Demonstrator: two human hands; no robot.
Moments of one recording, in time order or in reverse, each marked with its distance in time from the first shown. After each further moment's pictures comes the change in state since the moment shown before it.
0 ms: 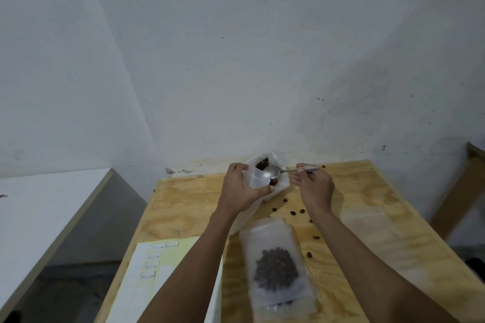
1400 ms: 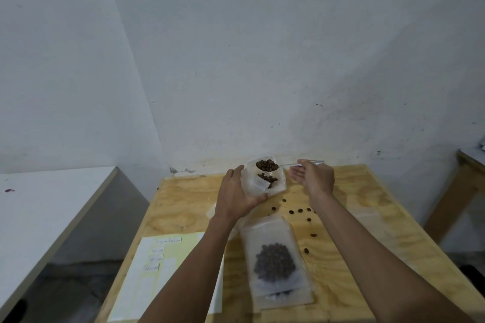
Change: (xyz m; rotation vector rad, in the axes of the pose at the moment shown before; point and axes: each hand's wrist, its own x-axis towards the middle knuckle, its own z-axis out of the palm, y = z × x) left_hand -0.031 0.011 -0.017 0.151 0.028 0.066; right_hand -0.002 -0.052 -0.004 0.264 -0.022 0.310
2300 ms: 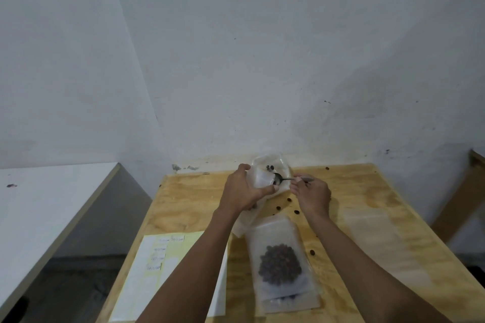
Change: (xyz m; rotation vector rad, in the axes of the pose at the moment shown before) left_hand 0.019 0.000 0.002 -0.142 -0.093 -0.185; right_hand 0.001 0.061 -0.006 -0.397 -0.015 -0.231
